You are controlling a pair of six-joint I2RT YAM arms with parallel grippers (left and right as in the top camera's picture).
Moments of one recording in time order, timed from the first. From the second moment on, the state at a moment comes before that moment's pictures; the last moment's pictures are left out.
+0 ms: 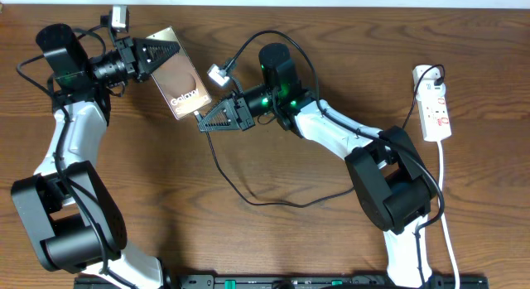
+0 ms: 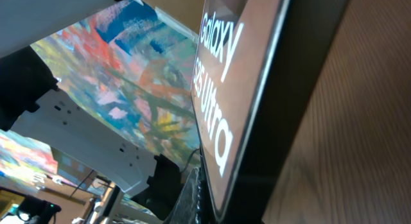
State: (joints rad) left arm 0.30 1.80 1.22 0.35 1.46 -0.93; right arm 0.60 2.15 1.46 0.43 -1.42 0.66
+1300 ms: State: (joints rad) left arm 0.30 1.80 1.22 0.36 1.45 -0.88; right arm 0.60 2.15 1.46 0.44 -1.36 0.75
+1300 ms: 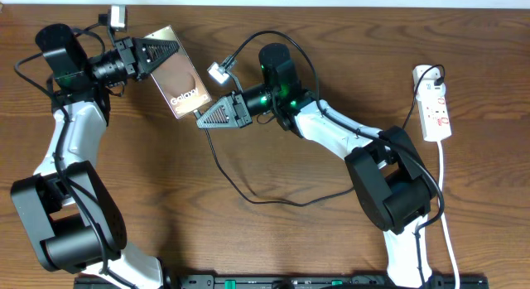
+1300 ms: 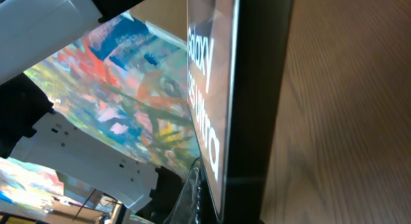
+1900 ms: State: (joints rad) left arm 0.30 1.80 1.22 0.36 1.43 -0.88; right arm 0.59 2.15 1.46 0.47 -1.36 0.78
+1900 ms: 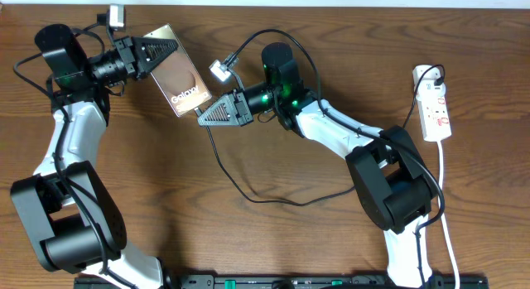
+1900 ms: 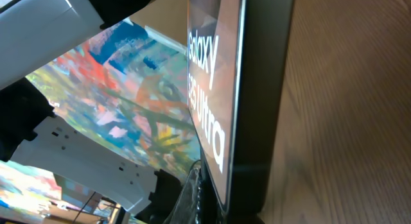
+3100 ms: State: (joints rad) left arm 0.30 1.80 1.18 -0.29 1.07 -0.57; right arm 0.46 2.15 1.46 0.48 -1.29 0.79
